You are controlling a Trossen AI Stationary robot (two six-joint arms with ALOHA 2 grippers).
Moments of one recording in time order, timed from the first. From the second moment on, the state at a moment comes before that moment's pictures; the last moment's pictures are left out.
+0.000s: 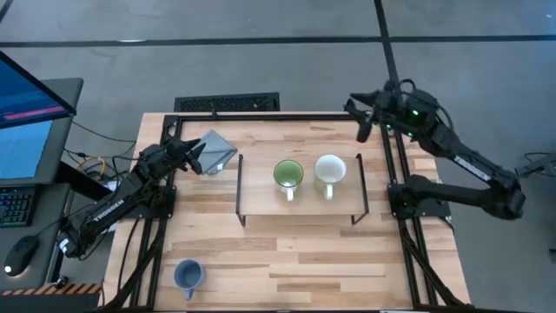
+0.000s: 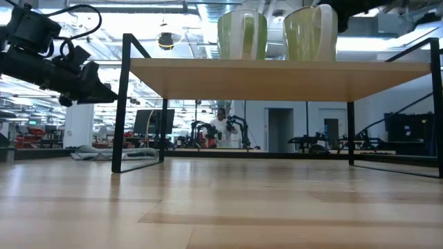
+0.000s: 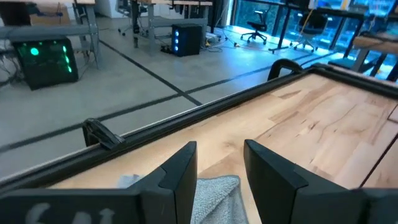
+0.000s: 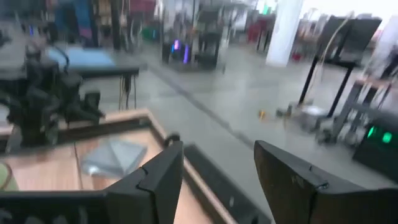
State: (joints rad) left arm 0.80 0.15 0.04 -0.07 -0.01 -0.11; right arm -0.68 0.80 0.86 -0.13 -0.16 -0.18
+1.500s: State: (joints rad) left arm 0.73 0.15 0.33 -0.06 0.70 -0.30; right arm -0.92 0.41 0.53 -0.17 -0.16 -0.21
